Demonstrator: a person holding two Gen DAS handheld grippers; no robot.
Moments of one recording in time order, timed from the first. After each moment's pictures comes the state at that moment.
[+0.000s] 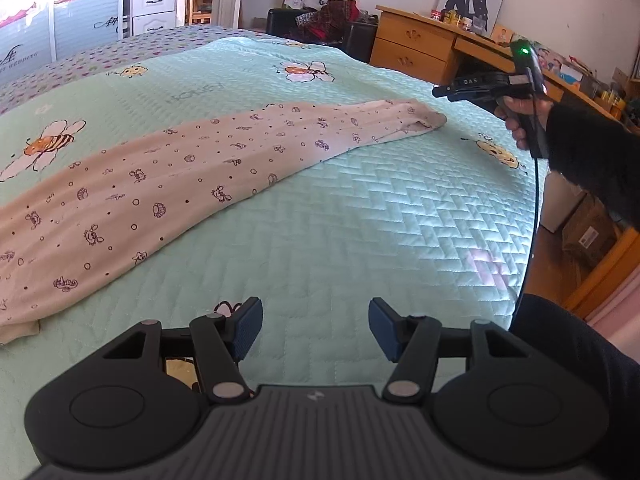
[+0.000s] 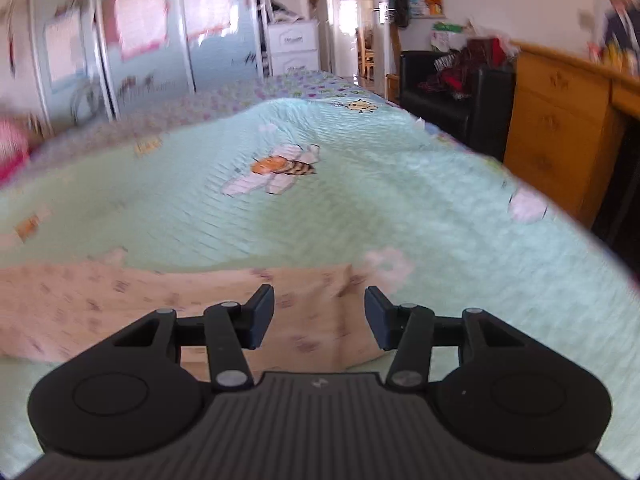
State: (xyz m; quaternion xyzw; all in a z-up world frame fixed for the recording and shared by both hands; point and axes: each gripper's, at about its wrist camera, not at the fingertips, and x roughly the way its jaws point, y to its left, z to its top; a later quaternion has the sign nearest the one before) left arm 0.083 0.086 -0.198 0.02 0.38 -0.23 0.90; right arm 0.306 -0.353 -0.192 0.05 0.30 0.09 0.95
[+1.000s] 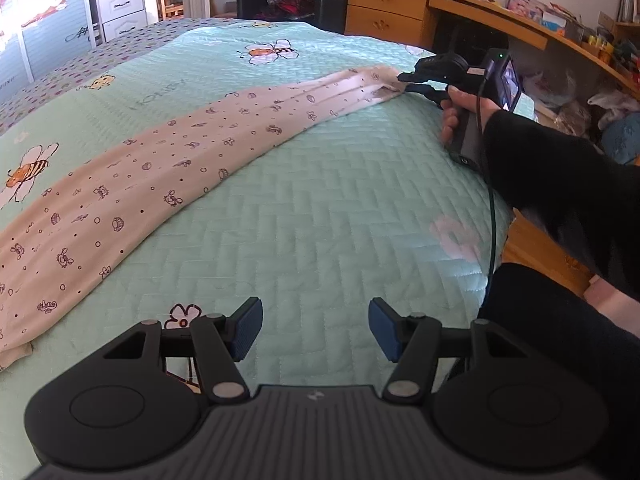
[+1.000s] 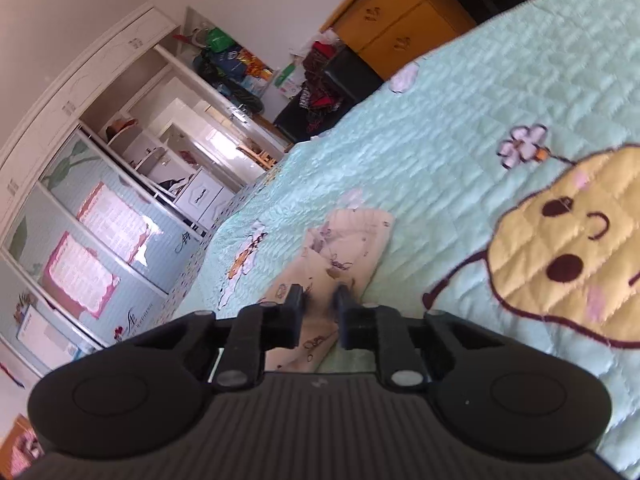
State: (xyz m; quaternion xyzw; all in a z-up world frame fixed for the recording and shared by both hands) left arm 0.071 0.036 -0.190 0.09 0.40 -0.24 0.88; right arm 0.264 -0.358 -0.289 0.43 0.15 -0.04 0.89
